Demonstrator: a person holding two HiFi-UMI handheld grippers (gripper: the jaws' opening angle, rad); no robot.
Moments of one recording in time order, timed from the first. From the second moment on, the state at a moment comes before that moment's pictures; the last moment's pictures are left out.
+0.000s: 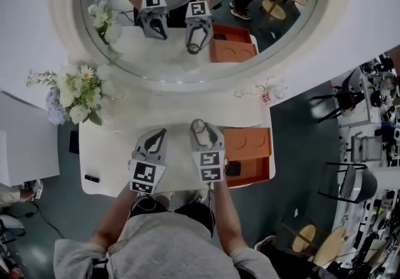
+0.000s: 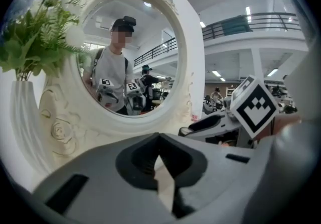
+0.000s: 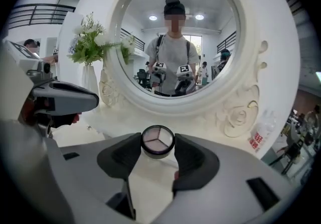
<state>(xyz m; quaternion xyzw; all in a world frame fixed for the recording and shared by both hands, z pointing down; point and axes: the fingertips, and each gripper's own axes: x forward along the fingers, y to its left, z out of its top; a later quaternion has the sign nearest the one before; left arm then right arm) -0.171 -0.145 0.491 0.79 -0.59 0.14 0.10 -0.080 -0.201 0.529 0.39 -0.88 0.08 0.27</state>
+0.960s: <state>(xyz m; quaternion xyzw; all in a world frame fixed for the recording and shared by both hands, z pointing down) 0.067 -0.132 0.485 0.88 -0.44 0.16 0.08 0.186 -0.142 0.525 0.55 -0.78 0.13 0.26</state>
